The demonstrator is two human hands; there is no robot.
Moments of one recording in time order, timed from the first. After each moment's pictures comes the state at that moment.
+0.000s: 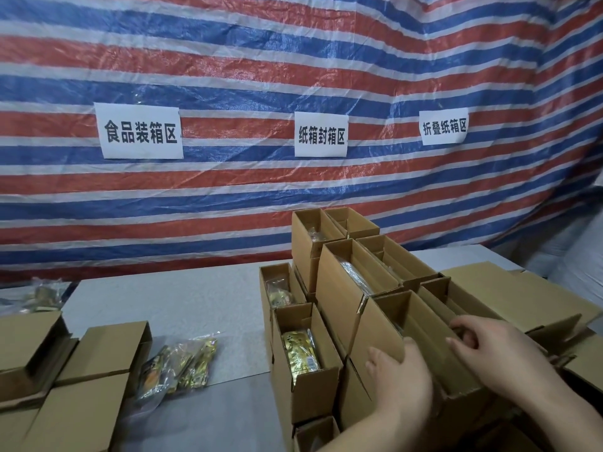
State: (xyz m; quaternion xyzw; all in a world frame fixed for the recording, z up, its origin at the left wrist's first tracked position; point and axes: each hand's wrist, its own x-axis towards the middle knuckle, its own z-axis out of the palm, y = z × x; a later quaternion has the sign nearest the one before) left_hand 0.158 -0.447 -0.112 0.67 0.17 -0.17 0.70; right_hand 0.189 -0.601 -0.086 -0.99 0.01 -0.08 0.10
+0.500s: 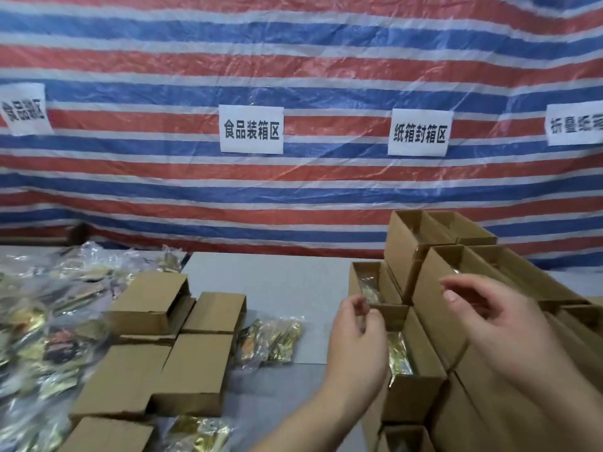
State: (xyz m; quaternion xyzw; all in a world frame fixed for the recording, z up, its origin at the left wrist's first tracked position) left_hand 0.124 -0.261 -0.115 0.71 0.14 0.13 0.68; right_hand 0.165 -0.428 -0.054 -0.88 -0.20 -0.11 0.43
